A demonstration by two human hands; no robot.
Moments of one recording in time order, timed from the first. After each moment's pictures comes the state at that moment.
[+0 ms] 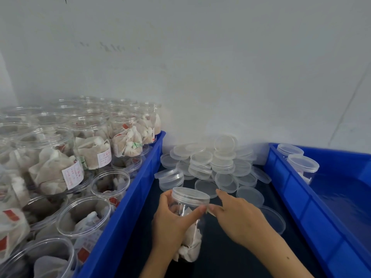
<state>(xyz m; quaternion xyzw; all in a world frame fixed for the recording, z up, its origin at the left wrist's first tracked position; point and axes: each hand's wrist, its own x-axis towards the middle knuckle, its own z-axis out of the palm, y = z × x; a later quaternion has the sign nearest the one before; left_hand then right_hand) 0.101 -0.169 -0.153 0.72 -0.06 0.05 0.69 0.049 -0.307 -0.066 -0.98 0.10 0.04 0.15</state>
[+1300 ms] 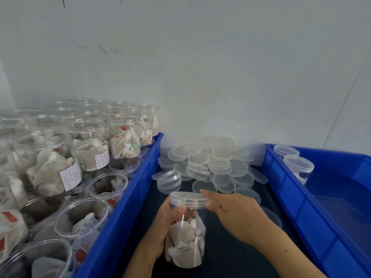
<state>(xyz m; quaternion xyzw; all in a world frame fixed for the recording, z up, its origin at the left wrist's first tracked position) 0.123 -0.152 -0.163 0.59 -0.16 -0.17 0.77 0.053 -0.326 -0.070 -0.99 -0.04 -0.03 0.10</state>
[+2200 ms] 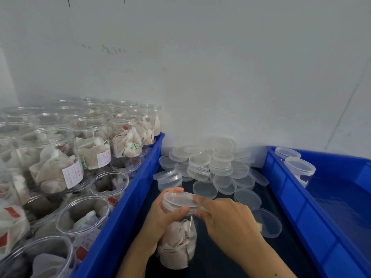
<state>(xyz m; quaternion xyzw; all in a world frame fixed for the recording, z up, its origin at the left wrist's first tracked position) 0.121 -0.142 -0.147 0.63 -0.20 -0.10 0.74 0.041 -0.297 -0.072 -0.99 -0.06 -0.10 0.05</state>
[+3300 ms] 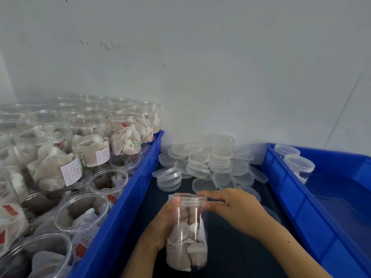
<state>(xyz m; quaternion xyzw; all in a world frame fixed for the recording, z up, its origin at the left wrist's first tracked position) 0.125 -0.154 -0.162 0.53 -0.16 -0.25 0.79 0.059 -0.333 -0.066 -0.98 -0.04 -0.01 0.18</state>
